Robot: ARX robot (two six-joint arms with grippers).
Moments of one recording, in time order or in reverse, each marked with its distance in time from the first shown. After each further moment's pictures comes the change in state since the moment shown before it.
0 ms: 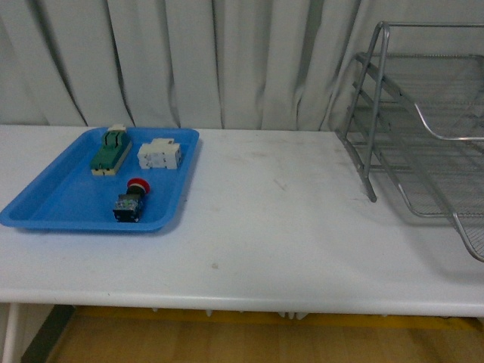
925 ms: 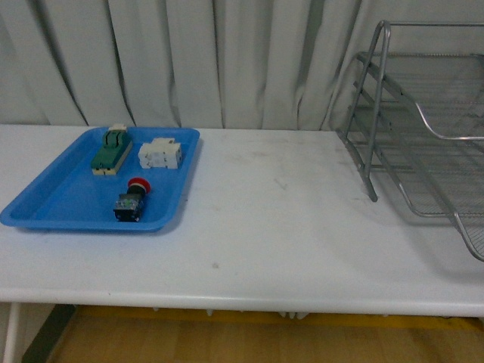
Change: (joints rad) left arm 0.000 0.000 0.000 0.000 0.000 0.000; right arm 0.381 -0.515 -0.210 -0.293 0.404 -0.472
